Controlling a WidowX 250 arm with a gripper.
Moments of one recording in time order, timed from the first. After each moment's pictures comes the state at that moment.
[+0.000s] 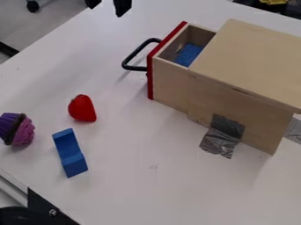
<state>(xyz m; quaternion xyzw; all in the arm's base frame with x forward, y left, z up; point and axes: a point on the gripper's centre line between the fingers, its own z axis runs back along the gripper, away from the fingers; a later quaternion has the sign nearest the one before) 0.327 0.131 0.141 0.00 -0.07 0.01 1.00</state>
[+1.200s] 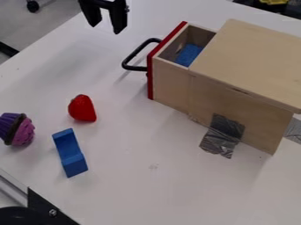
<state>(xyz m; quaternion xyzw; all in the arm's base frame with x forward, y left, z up) 0.363 0.171 0.082 -0.01 -0.08 0.01 1.00</state>
